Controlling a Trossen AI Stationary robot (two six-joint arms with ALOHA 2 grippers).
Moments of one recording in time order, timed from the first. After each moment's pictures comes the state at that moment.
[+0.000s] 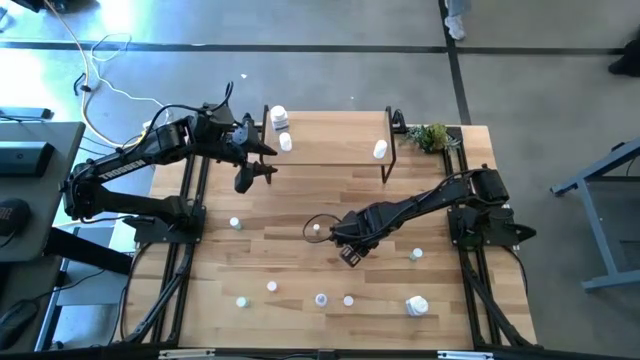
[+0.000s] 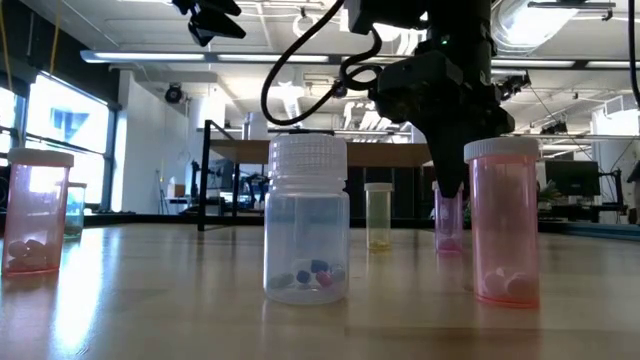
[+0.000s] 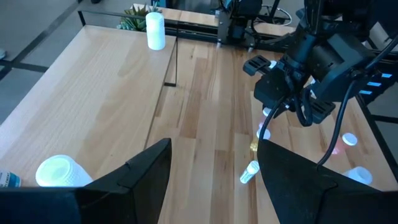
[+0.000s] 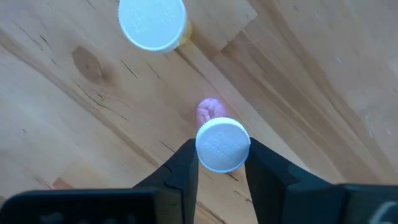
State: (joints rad) left arm 0.54 1.06 1.15 -0.68 0.31 0.10; right arm 0.21 1.87 1.34 -0.96 -0.02 0.97
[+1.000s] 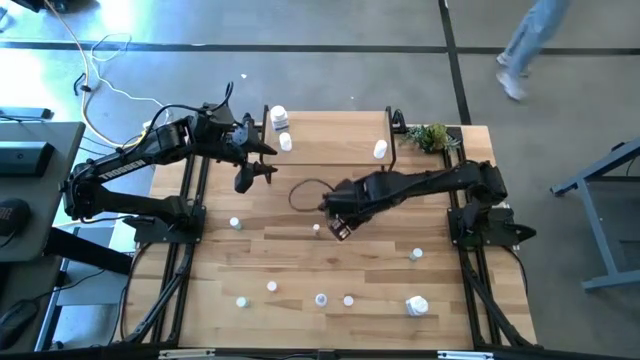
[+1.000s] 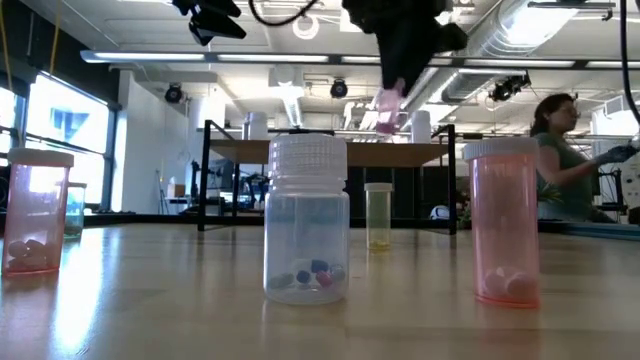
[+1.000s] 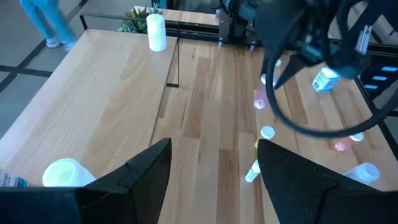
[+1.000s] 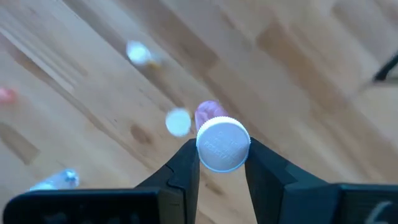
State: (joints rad) left arm 0.54 1.06 1.15 -0.68 0.30 0.13; right arm 0.11 1.86 1.80 -1.31 0.15 0.91
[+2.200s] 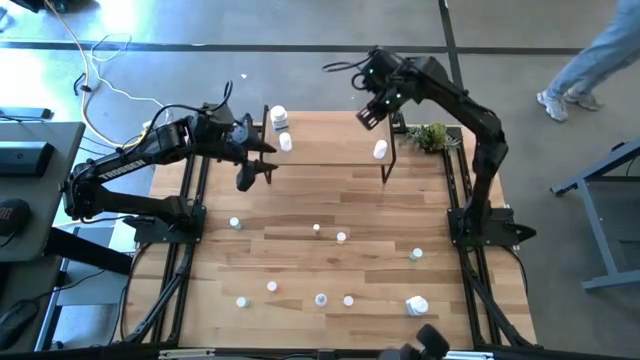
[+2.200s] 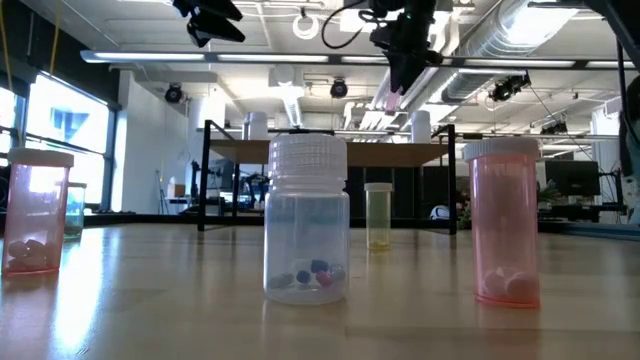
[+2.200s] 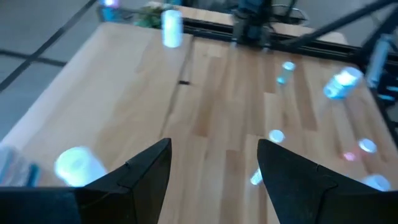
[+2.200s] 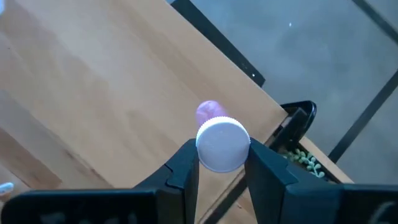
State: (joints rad) left arm 0.54 1.06 1.15 -0.68 0.25 0.08; right arm -0.62 1.87 2.18 -1.46 0.14 0.15
